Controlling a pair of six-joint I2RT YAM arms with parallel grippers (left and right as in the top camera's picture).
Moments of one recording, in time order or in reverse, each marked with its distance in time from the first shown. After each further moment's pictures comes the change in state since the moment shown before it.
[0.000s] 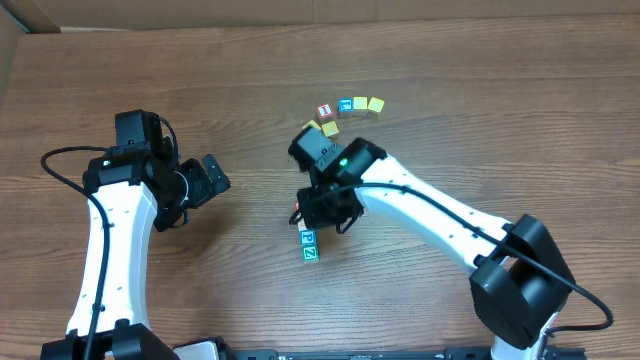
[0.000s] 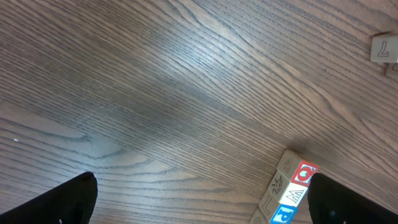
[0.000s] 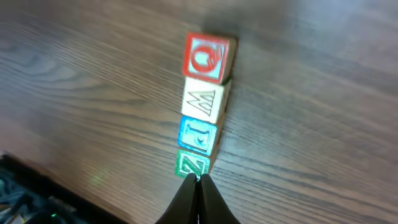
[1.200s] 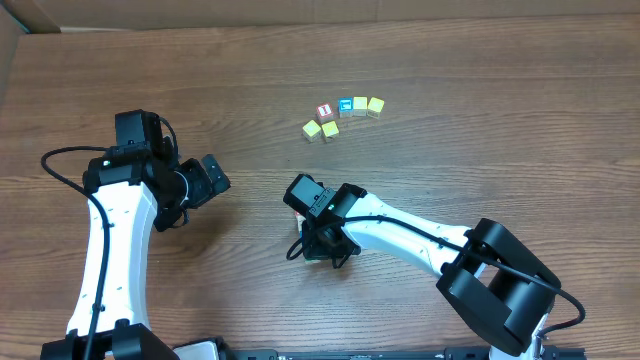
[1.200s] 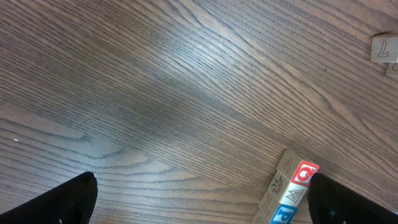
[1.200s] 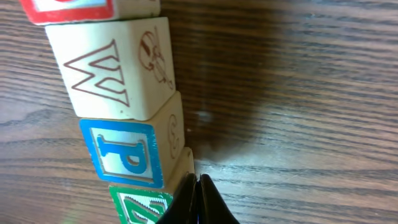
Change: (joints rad) left arm 0.000 0.000 0.000 0.000 0.000 0.000; right arm 0.117 0.024 -0.287 0.252 0.093 0.328
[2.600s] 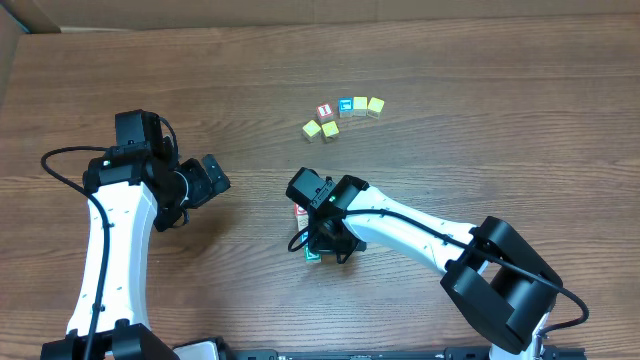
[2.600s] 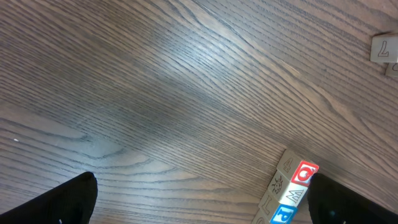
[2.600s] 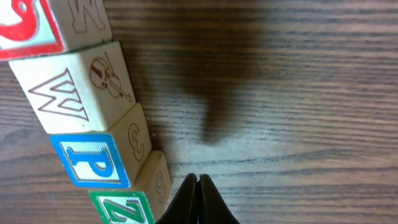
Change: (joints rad) left arm 0.000 0.000 0.000 0.000 0.000 0.000; right arm -0.018 0.000 0.046 -0.103 0.065 0.050
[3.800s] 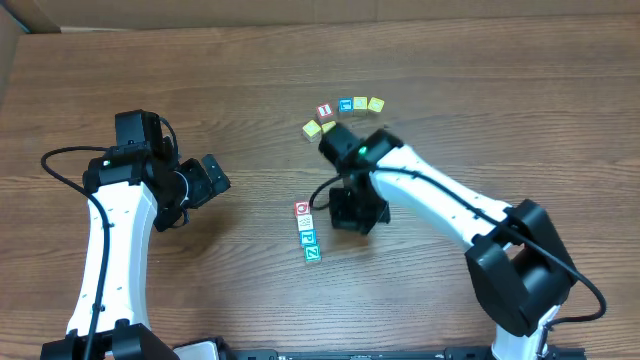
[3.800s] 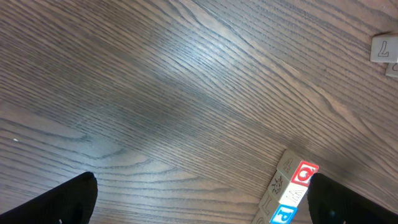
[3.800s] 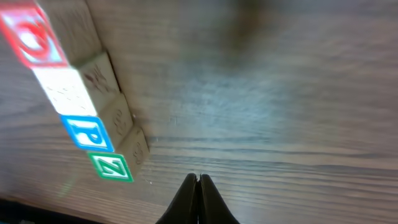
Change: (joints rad) left arm 0.000 0.000 0.000 0.000 0.000 0.000; right arm -0.179 0.000 0.111 -0.210 -0.169 -0.253
